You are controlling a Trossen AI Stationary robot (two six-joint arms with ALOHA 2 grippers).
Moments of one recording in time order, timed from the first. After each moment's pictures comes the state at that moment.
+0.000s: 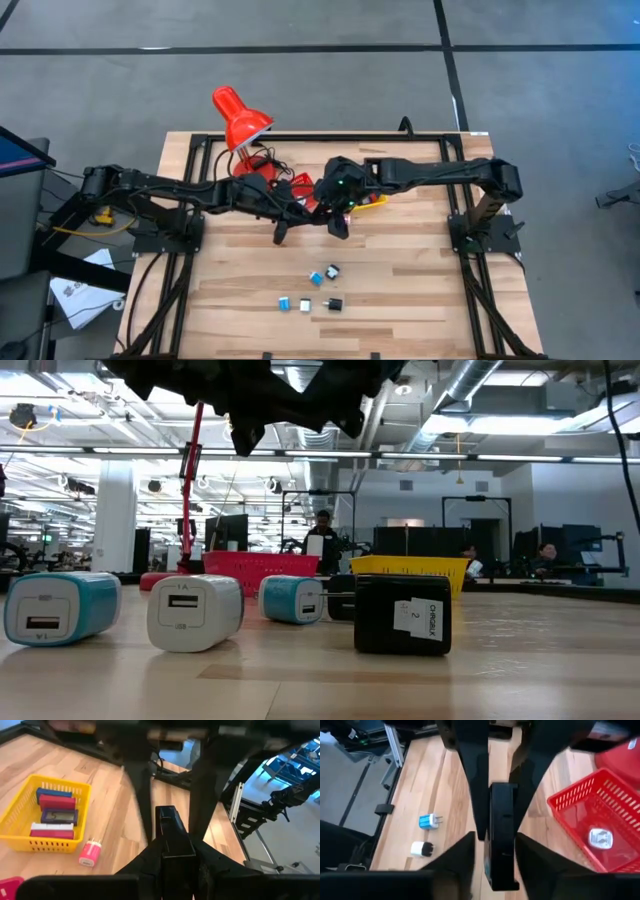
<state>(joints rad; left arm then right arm) 0.03 1.28 0.75 0.22 0.13 -0.35 -0.05 1.73 1.51 -0.54 -0.29 0.09</state>
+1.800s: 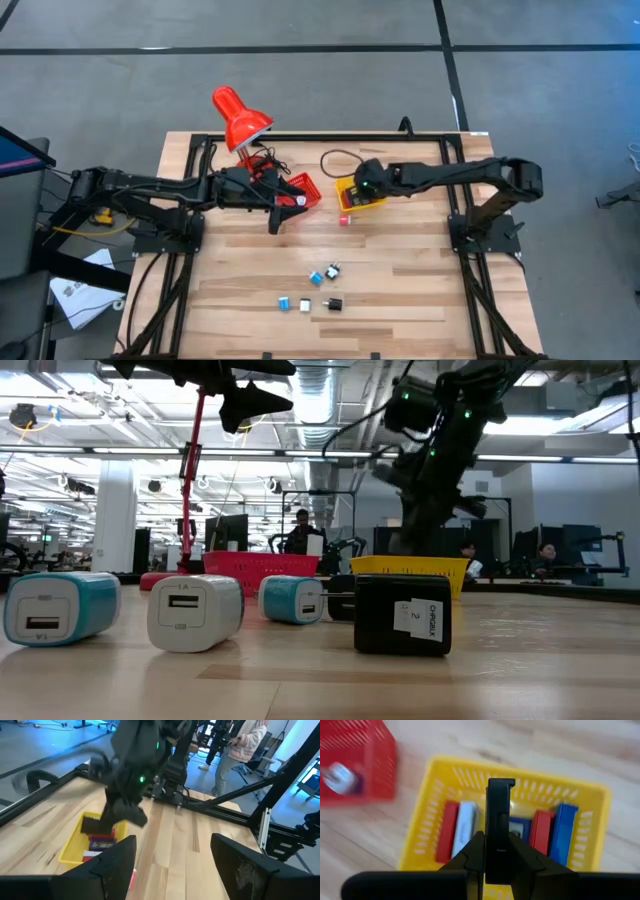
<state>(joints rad) 0.03 1.15 0.75 0.18 -0.05 -0.28 -0.21 1.56 0.98 -0.51 0.29 0.86</state>
